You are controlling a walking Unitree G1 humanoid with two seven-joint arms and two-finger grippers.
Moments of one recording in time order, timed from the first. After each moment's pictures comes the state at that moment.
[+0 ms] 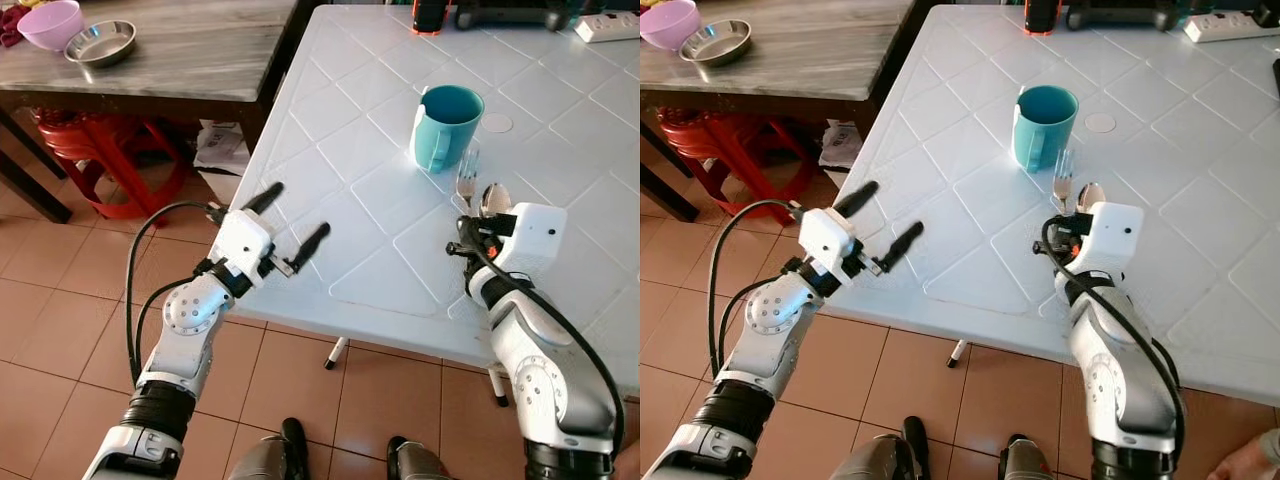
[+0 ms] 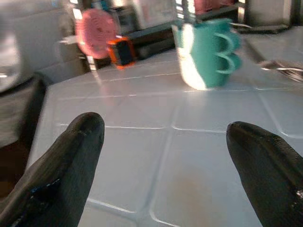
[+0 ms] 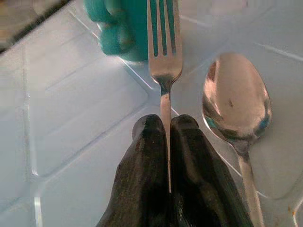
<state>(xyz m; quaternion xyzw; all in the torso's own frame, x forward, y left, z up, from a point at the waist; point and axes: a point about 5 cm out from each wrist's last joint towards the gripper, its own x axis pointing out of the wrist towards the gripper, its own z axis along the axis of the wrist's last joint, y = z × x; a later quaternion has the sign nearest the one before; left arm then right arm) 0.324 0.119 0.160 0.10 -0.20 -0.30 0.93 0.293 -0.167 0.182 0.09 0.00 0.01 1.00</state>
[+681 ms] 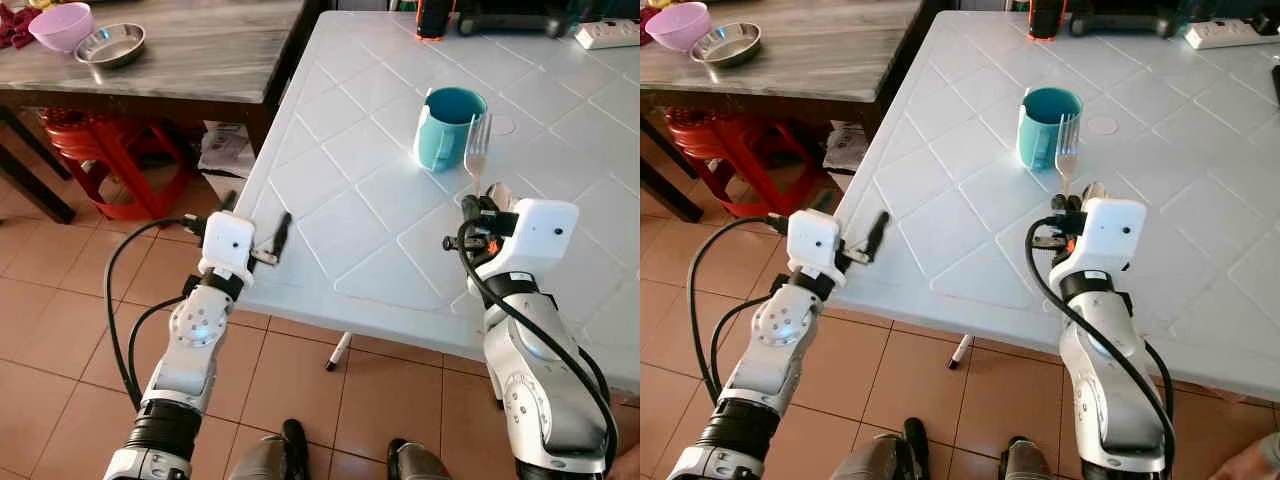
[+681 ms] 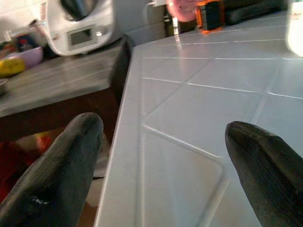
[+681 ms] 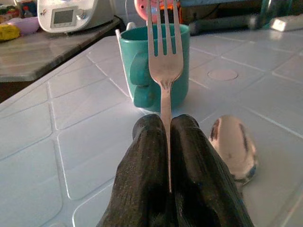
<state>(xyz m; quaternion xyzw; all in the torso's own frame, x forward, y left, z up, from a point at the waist) 0.327 0.131 0.146 0.09 -0.14 -0.12 0.98 0.280 -0.157 0.197 0.03 -0.09 0.00 1.00</state>
